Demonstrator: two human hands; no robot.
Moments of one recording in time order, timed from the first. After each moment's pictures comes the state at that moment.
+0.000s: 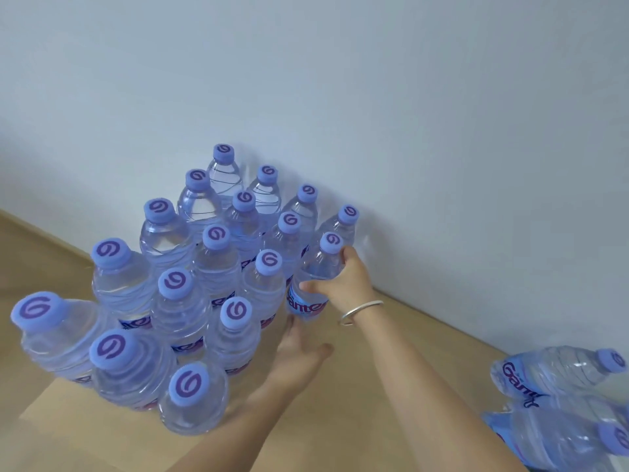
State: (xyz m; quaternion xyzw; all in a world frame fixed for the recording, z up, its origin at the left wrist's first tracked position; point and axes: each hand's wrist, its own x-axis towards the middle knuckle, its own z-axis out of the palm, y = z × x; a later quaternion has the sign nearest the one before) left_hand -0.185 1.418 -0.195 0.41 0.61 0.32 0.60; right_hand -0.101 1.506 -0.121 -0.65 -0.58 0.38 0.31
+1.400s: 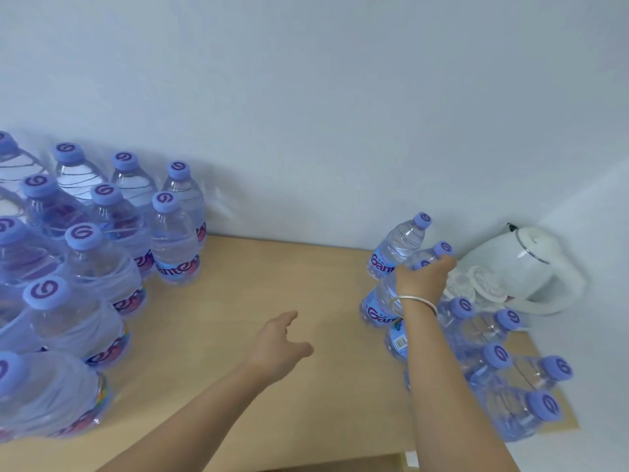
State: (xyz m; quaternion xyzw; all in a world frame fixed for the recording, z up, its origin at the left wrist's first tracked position) left_hand -0.075 1.346 -0.169 0.61 0.51 0.13 0.60; right_hand 0.147 1.344 -0.097 -0.87 -0.19 0.05 0.45
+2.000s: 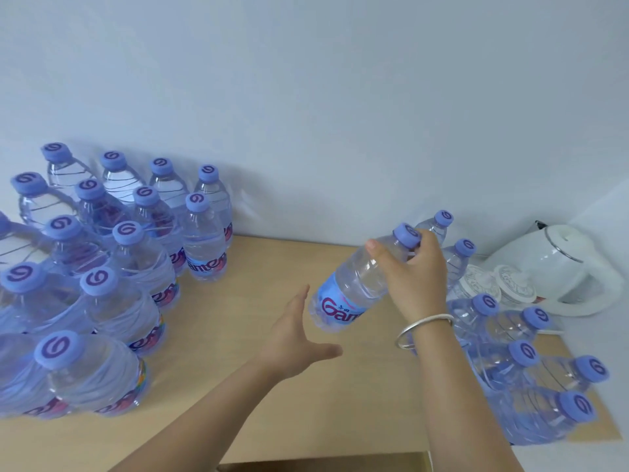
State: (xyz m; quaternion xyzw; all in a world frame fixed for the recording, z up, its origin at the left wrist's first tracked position) left_hand -0.096 1.340 -0.154 0.66 0.45 0.19 0.57; right_hand 0.061 1.321 -0.038 -0.77 -0.38 0.11 0.50
